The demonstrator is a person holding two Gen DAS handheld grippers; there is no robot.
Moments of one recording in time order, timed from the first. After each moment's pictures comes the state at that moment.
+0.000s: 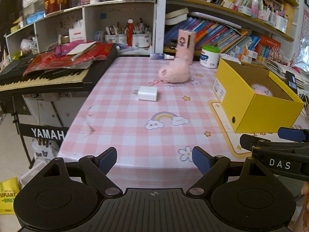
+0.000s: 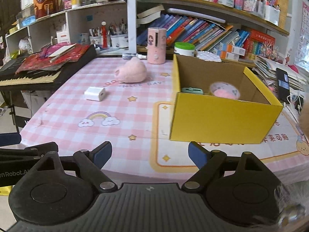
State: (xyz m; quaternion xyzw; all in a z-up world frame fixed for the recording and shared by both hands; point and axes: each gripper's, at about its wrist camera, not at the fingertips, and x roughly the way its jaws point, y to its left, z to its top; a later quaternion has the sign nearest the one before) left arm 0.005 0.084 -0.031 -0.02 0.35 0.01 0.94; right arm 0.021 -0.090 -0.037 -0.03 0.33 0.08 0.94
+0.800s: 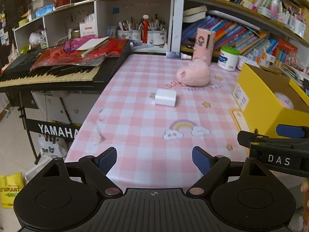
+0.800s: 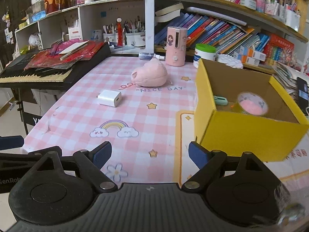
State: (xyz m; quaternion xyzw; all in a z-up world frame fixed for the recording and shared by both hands) left arm 0.053 0.105 -0.039 -0.03 0.36 0.04 0.93; right arm 0.073 -0.061 -0.043 -0.04 0.34 0.12 0.93
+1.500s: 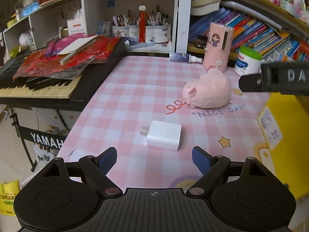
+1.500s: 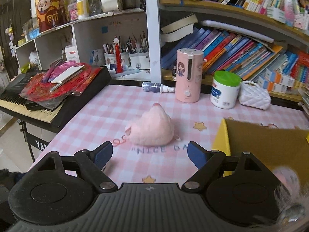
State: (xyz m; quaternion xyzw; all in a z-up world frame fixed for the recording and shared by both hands) left arm 0.204 0.095 -0.069 -0.03 0.38 0.06 0.92; right arm 0.253 -0.053 -0.014 -0.02 0.31 0.17 0.93
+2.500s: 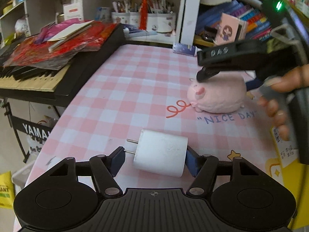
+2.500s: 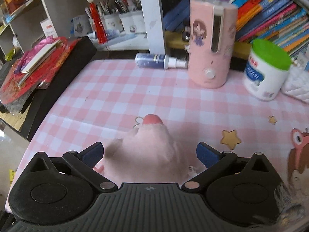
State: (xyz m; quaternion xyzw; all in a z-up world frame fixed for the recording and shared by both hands) left arm 0.245 0.101 -0.089 -0.07 0.40 0.07 0.91; right arm 0.432 -0.015 -0.082 0.00 0.44 0.18 0.88
